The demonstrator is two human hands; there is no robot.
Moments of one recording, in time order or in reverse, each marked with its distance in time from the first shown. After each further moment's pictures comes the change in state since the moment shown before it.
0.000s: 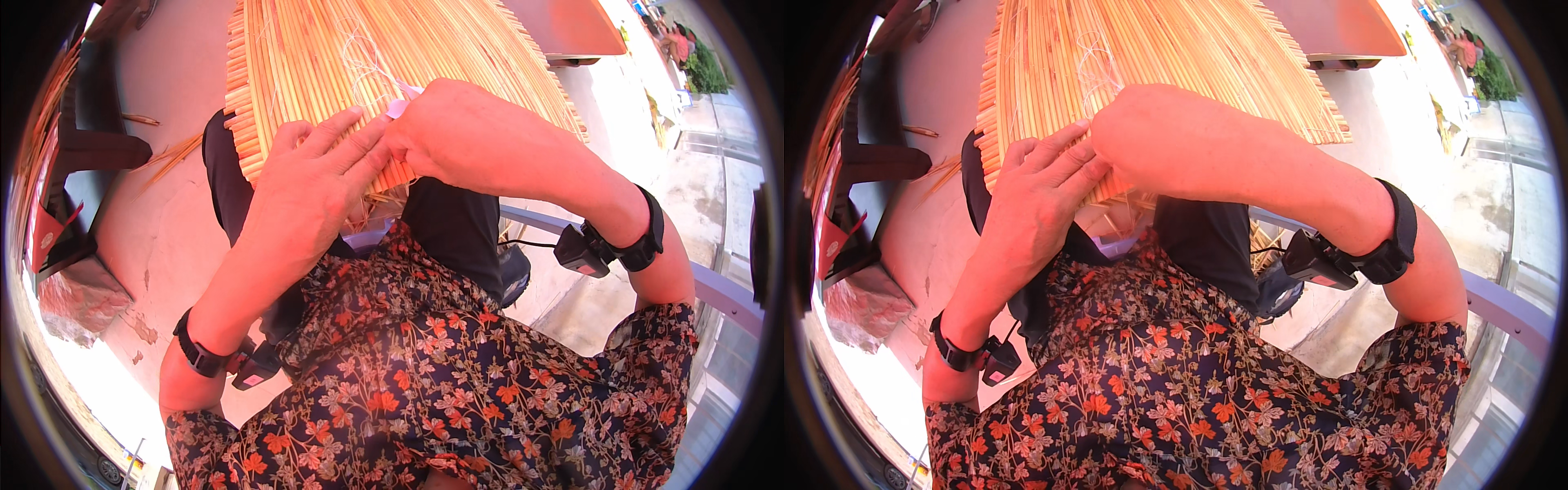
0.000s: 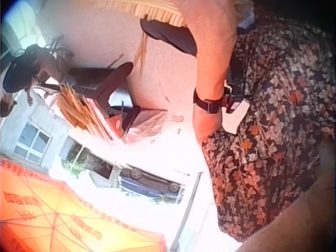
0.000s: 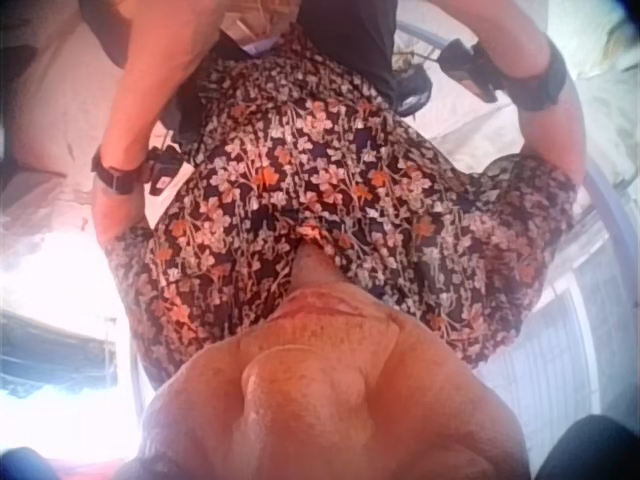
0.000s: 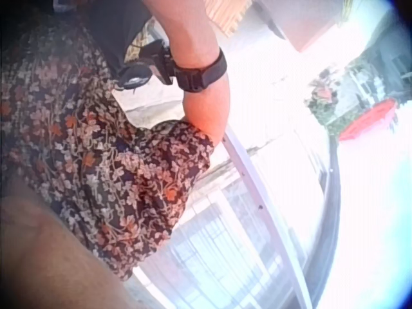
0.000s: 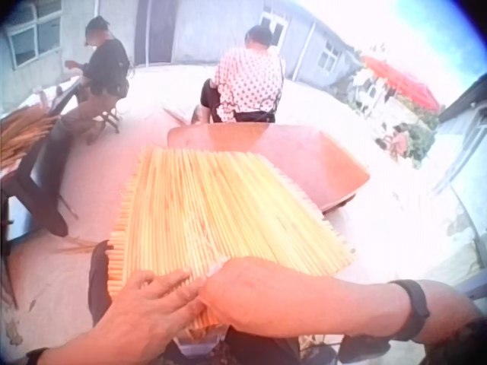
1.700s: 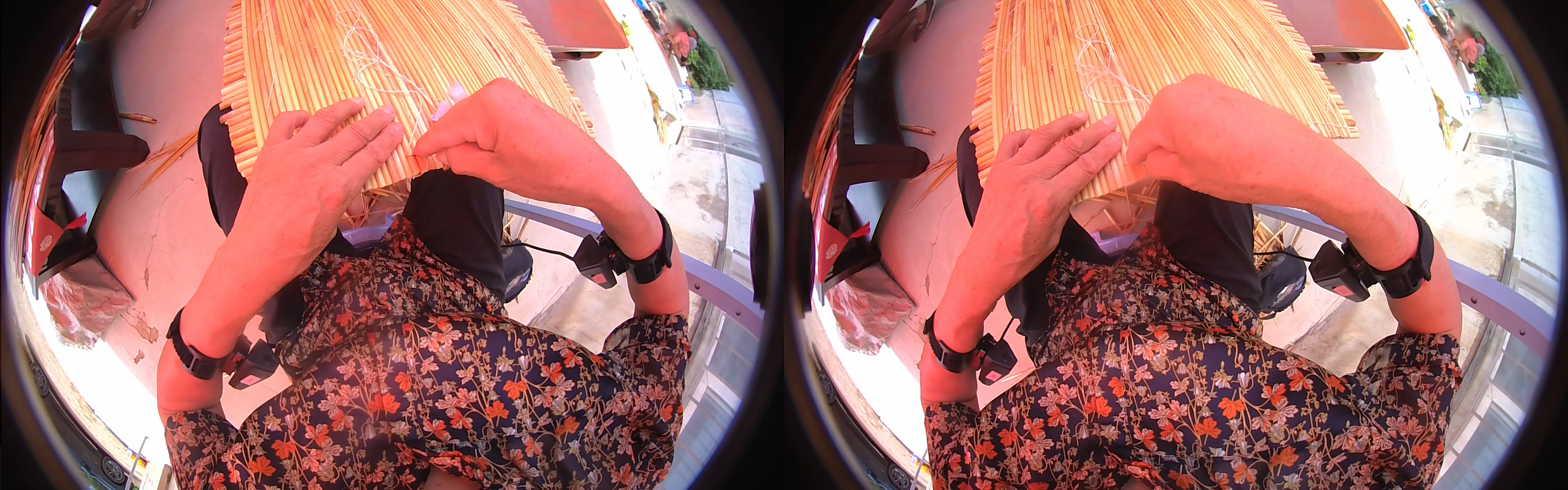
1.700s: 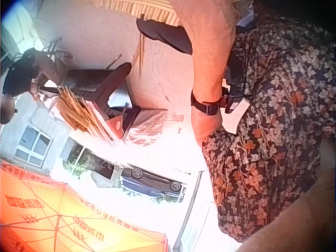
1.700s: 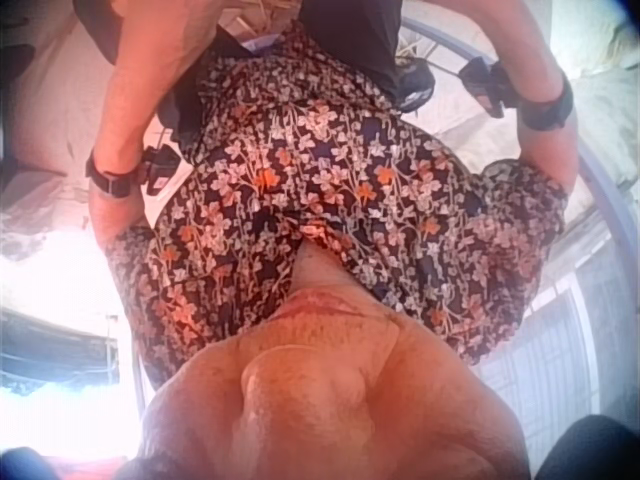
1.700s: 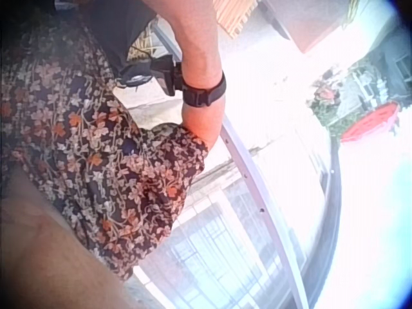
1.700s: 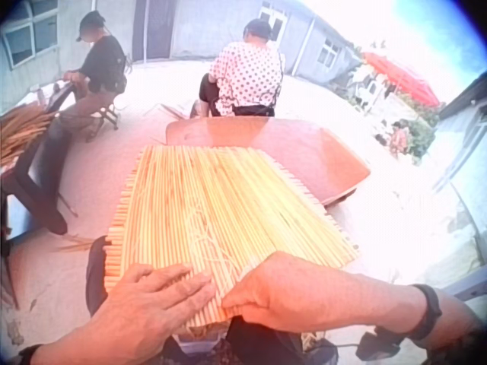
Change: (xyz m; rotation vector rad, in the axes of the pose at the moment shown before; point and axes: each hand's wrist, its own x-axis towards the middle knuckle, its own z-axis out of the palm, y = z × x) left_hand 0.009 -0.004 -0.014 -0.076 -0.025 0.000; right_hand -0.031 0.006 -0.012 0.379 0.063 0.112
